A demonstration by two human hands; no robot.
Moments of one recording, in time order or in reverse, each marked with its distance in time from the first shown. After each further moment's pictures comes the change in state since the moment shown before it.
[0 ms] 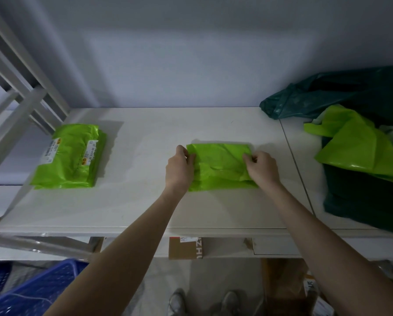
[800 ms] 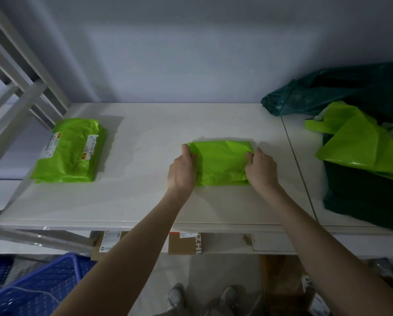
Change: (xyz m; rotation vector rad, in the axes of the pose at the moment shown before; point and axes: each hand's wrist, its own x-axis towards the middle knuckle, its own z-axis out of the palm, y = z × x) left_hand -0.019 0.003 0.002 0.256 -0.028 0.127; right_hand -0.011 -0.002 0.002 -0.291 0.042 -0.164
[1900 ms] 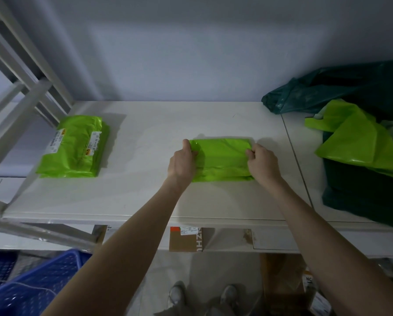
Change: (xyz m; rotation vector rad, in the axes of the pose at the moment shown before) left_hand 0.006 0.004 -0.012 0.020 -0.113 -0.056; right_hand 0.004 0.006 -0.004 0.103 -0.024 -0.043
